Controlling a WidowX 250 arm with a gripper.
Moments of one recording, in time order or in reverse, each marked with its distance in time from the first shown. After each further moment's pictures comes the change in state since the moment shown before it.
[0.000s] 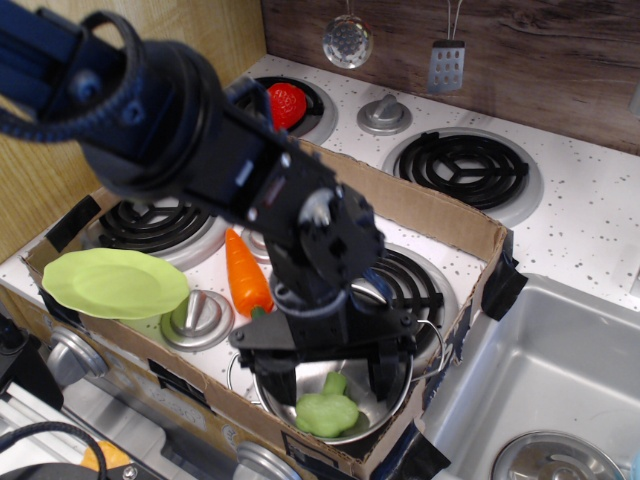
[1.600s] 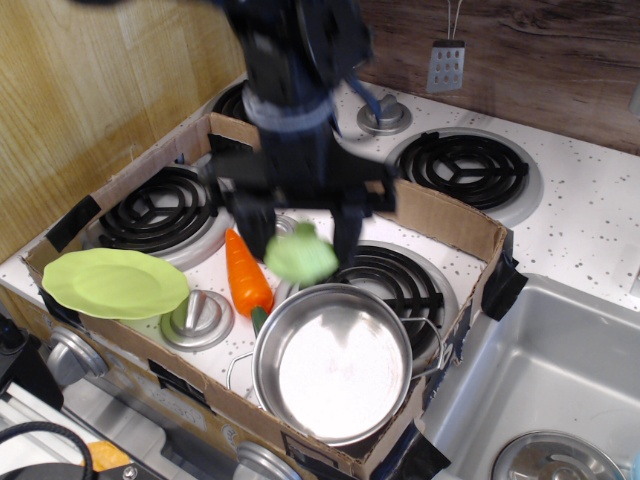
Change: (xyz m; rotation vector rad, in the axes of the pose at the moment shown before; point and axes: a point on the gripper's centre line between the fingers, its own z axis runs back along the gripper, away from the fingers) arm 0.074 0.014 0.082 0.090 -0.019 -0.138
